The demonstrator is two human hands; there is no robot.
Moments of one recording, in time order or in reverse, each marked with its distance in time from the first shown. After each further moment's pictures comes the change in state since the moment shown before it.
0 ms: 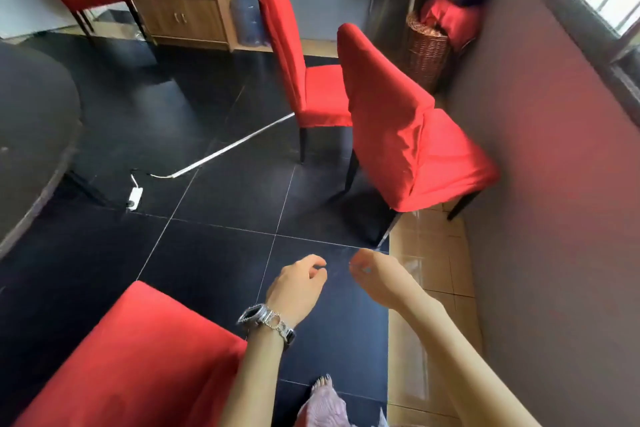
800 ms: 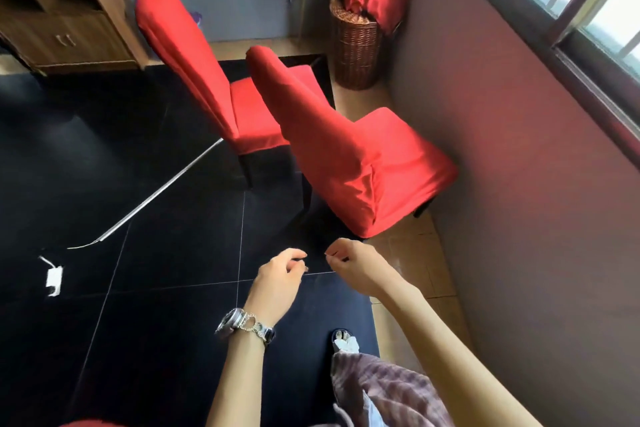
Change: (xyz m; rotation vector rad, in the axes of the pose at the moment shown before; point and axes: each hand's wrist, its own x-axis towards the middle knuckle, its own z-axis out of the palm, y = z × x) left_hand 0.206 0.109 -0.021 -0.051 -0.098 0.119; right_hand 0.161 0.018 -0.124 0.252 0.092 0.078
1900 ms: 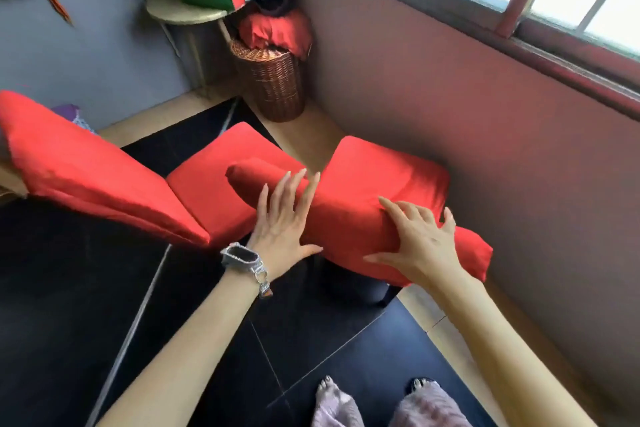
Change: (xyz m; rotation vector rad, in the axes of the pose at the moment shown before) left_hand 0.330 0.108 -0.176 0.996 0.057 1.070; right_hand 0.195 -0.098 -0.074 -0.338 0.550 0.369
